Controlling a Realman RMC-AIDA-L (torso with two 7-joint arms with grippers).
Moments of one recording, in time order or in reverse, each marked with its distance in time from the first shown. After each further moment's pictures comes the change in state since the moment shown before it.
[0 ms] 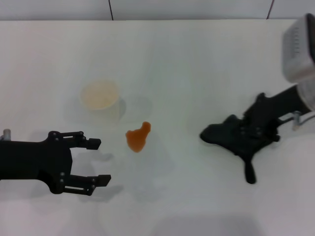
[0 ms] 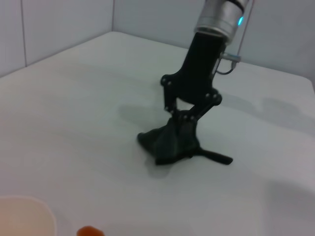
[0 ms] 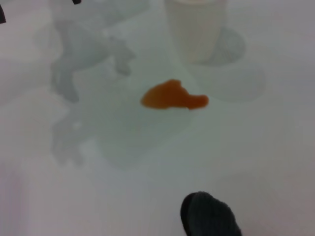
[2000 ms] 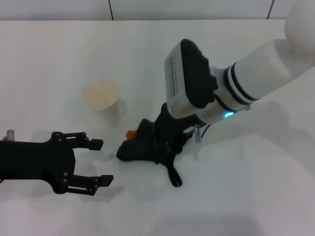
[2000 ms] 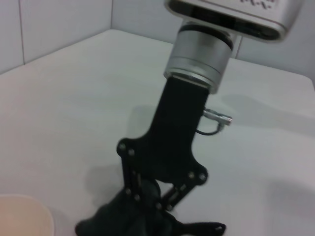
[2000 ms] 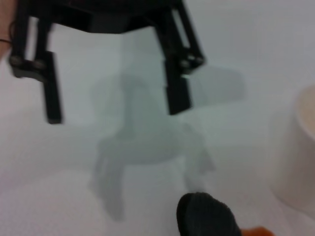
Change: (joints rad) left arm -0.002 0.000 0.019 -0.014 -0.003 -0.021 0.001; right arm 0.219 0.010 -0.700 0.144 0.434 0.478 0.053
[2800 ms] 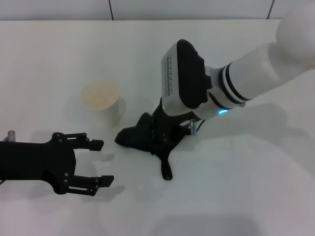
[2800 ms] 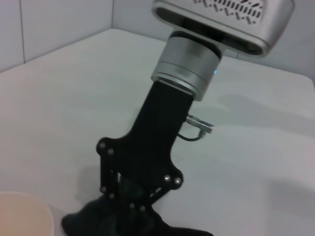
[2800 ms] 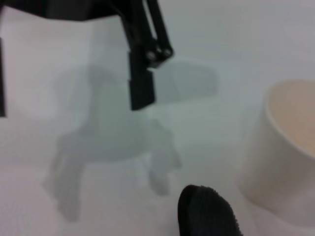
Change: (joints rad) left arm -0.001 0.000 0.002 -0.011 0.000 -0.005 0.004; right arm 0.033 -0.003 -0.078 0.076 0.069 0.148 -0.029
